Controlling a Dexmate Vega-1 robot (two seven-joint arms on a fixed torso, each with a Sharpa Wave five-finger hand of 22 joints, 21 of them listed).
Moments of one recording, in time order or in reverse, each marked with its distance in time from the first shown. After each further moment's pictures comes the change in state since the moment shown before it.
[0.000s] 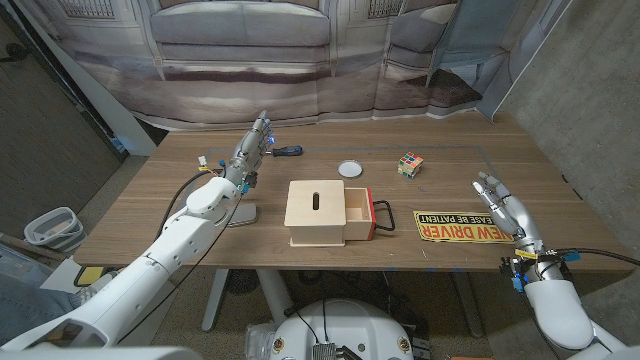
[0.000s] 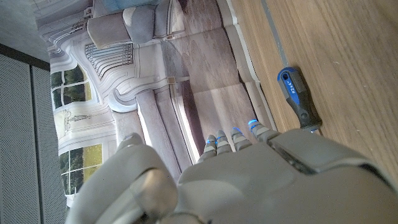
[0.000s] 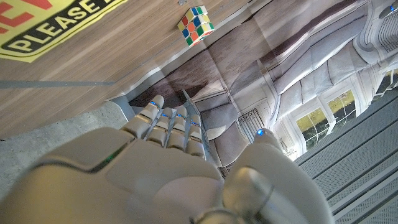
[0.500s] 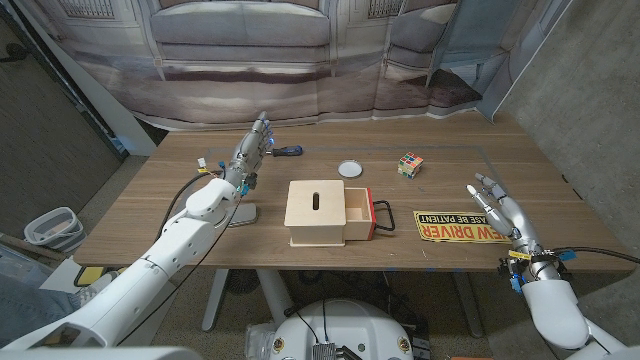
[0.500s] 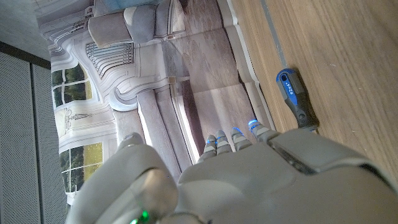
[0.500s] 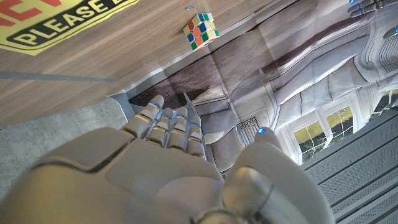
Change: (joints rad) left arm 0.019 0.004 -0.006 -0.015 -0.006 -0.003 0.007; left_hand 0.000 0.000 0.000 0.000 0.000 0.000 0.000 0.000 0.000 0.000 0.000 0.000 0.000 0.000 0.000 0.000 0.000 0.000 0.000 0.000 0.000; right arm -0.001 -0.011 -0.013 -0.015 -0.072 -0.056 -0.032; right_hand 0.011 -0.001 -0.004 -0.012 0.008 -0.005 -0.006 0.000 0.000 -0.001 -0.011 0.000 0.000 -0.004 -0.004 0.000 0.000 0.000 0.000 0.000 0.000
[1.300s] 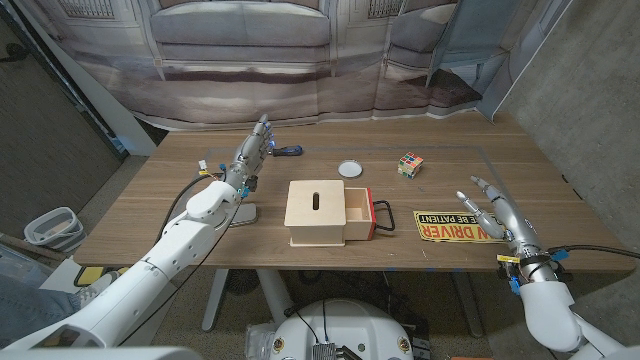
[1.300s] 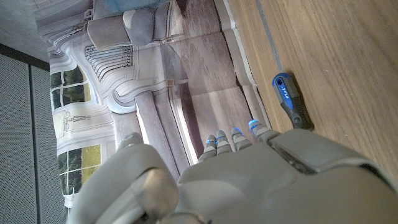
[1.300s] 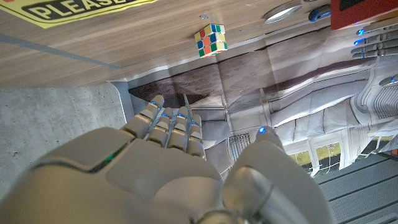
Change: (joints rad) left arm -0.001 0.000 0.007 0.008 -0.001 -0.003 -0.007; left_hand 0.004 0.004 -0.004 -0.004 0.000 0.000 0.000 0.000 0.000 0.000 0.000 0.000 0.000 -0.004 0.004 0.000 0.000 0.000 0.000 0.000 0.000; right arm -0.030 -0.024 -0.020 -0.068 -0.175 -0.162 -0.064; right_hand 0.006 -0.005 0.001 -0.007 0.008 -0.001 -0.010 0.000 0.000 0.006 -0.005 0.000 0.000 0.006 -0.005 0.000 0.000 0.000 0.000 0.000 0.000
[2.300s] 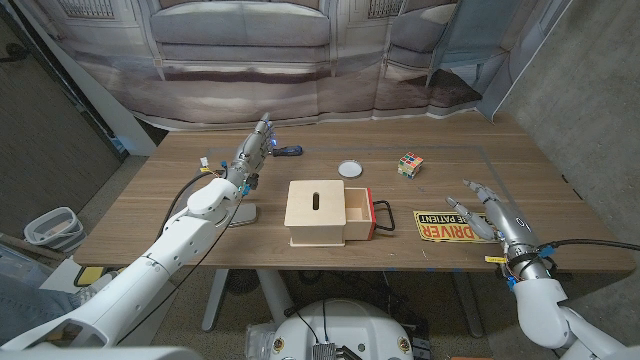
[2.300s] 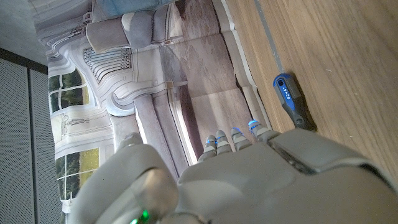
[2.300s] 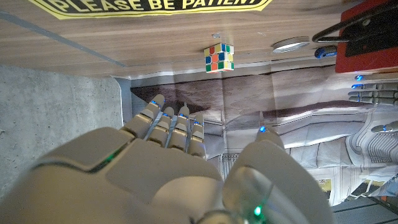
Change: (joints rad) left arm -0.021 -0.001 0.006 0.015 0.004 0.014 -0.012; left_hand 0.004 0.004 -0.007 0.001 0.000 0.000 0.000 0.000 0.000 0.000 0.000 0.000 0.000 0.000 0.000 0.000 0.000 -0.004 -0.004 0.000 0.000; right arm 0.007 -0.071 -0.064 -0.045 -0.105 -0.188 -0.010; right_hand 0.020 0.008 -0.001 -0.012 0.010 0.042 -0.042 0.007 0.000 0.018 -0.024 0.000 0.000 0.025 -0.005 0.000 0.000 0.029 0.000 0.001 0.000
